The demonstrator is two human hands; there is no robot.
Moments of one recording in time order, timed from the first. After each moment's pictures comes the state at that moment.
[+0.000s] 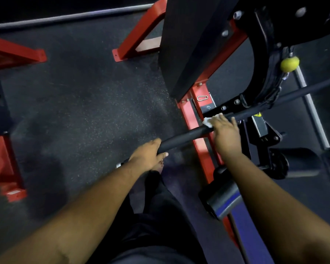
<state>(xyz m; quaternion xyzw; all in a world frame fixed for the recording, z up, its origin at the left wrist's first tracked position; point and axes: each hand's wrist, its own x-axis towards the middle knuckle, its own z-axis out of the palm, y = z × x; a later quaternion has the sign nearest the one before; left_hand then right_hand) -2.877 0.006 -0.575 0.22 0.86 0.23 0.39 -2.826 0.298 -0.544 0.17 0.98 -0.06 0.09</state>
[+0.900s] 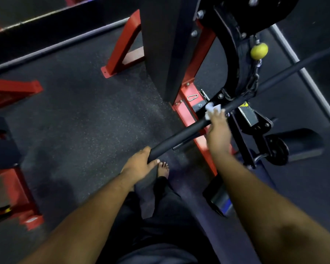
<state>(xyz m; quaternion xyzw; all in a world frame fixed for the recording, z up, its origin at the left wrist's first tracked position) -2.880 0.007 -0.568 0.22 0.86 0.22 0.40 -2.818 0.304 -0.563 0.33 0.92 -0.20 -0.04</state>
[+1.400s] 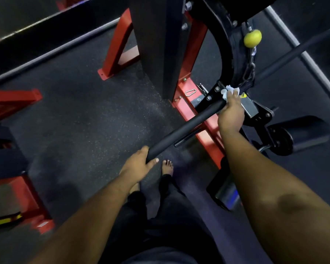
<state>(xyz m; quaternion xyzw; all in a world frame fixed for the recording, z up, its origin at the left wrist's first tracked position) -2.880 0.009 -0.562 0.21 0.87 0.21 0.40 -2.839 0.363 -0.566 0.46 0.85 -0.24 -0.13</state>
